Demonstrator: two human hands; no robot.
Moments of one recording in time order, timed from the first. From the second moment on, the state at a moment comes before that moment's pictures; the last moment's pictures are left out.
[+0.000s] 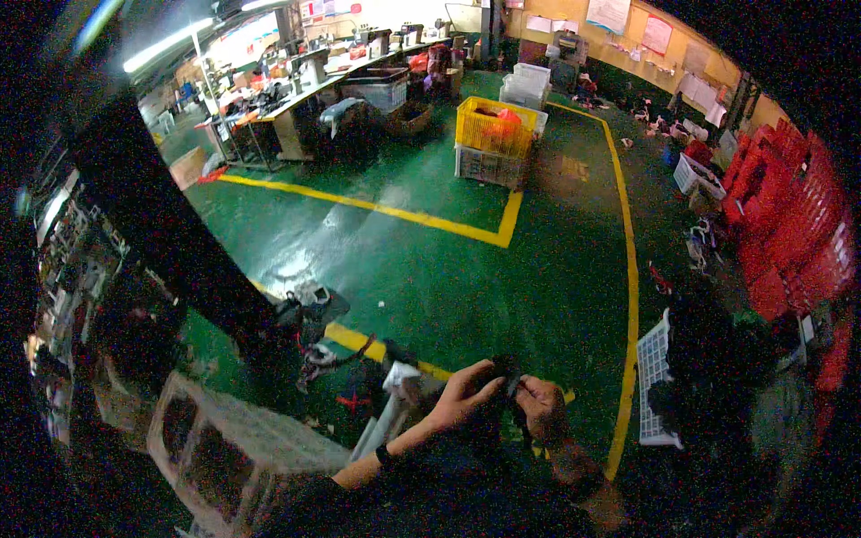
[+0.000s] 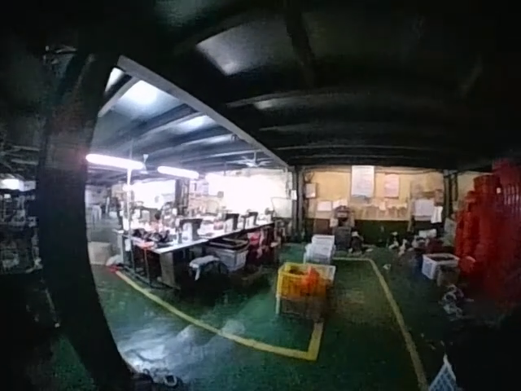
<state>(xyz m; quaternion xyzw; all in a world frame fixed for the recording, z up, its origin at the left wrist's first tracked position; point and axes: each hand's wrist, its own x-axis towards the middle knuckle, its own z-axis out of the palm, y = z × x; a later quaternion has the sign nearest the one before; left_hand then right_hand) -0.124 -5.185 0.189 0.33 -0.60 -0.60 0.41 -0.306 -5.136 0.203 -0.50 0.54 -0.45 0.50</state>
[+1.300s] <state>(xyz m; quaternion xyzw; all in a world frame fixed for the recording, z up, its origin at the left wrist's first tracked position) 0.368 -6.066 0.212 0.64 -0.23 -0.44 0.59 0.248 -6.220 0.173 -0.61 0.14 -0.02 0.78</state>
